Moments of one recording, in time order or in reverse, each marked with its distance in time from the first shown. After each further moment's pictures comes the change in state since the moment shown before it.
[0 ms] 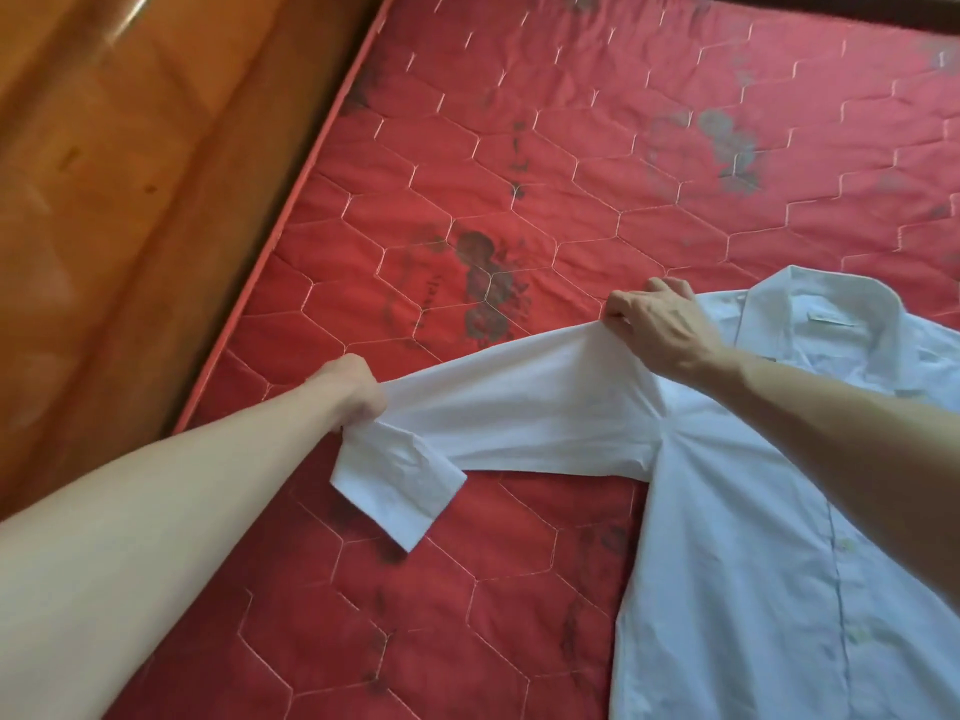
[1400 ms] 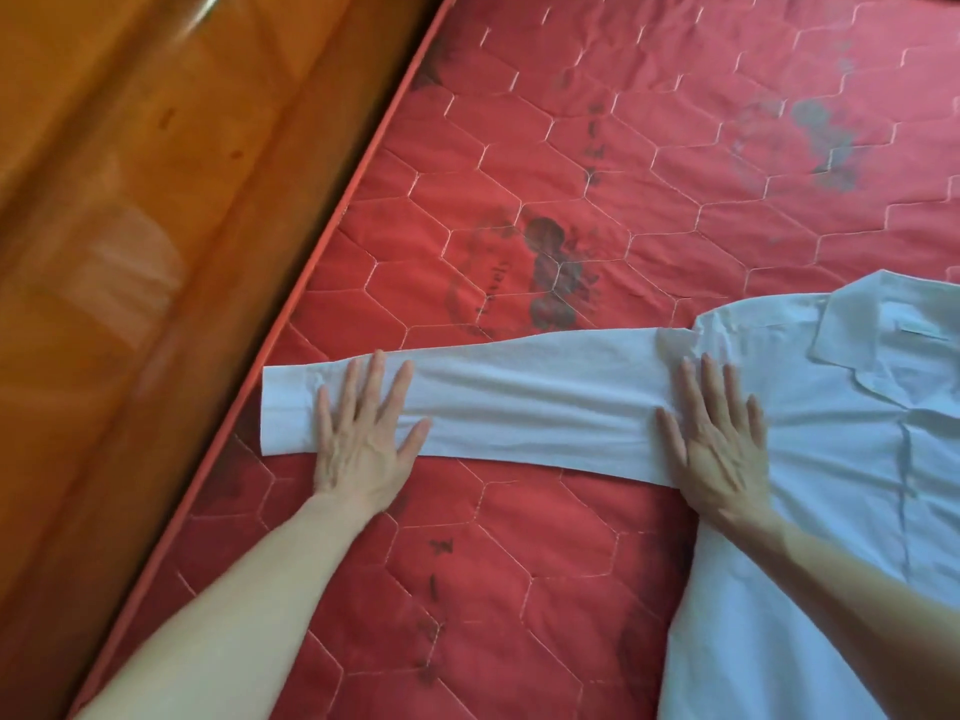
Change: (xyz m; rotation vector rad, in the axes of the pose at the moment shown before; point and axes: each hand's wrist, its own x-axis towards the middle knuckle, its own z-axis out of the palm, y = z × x) left_hand 0.009 -0.119 0.100 0.284 0.602 0.426; right_hand -0.111 -0.055 0.089 0.080 0.074 0.317
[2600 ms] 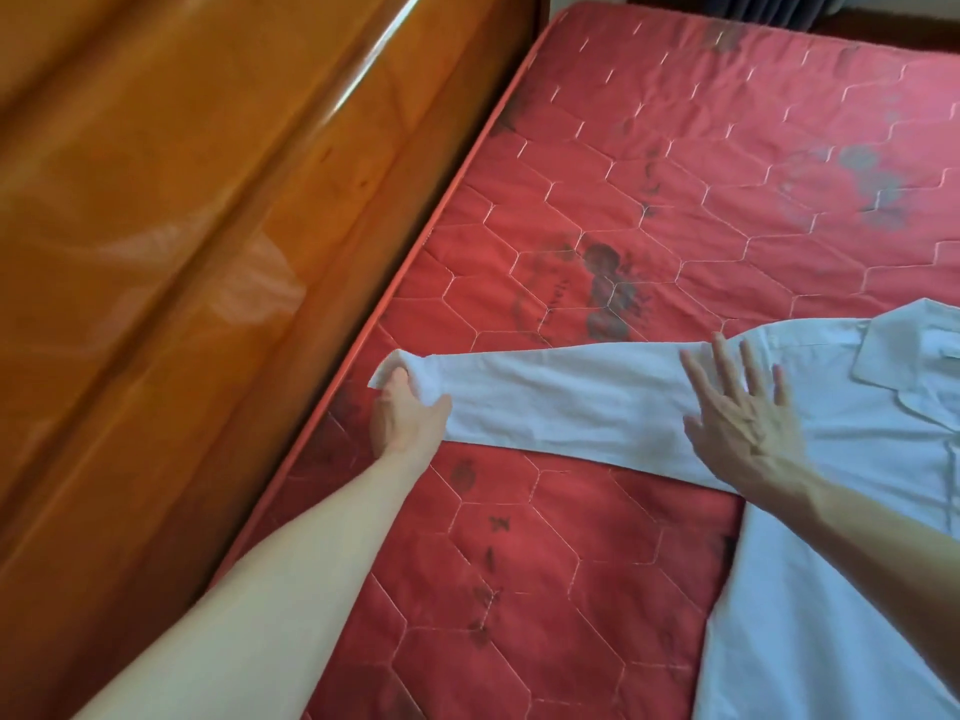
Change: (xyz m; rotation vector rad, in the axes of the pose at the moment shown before) left_hand -0.009 0.012 -0.091 -0.820 0.050 -0.672; right_hand 0.018 -0.055 -0.057 -0.289 -0.121 -0.175
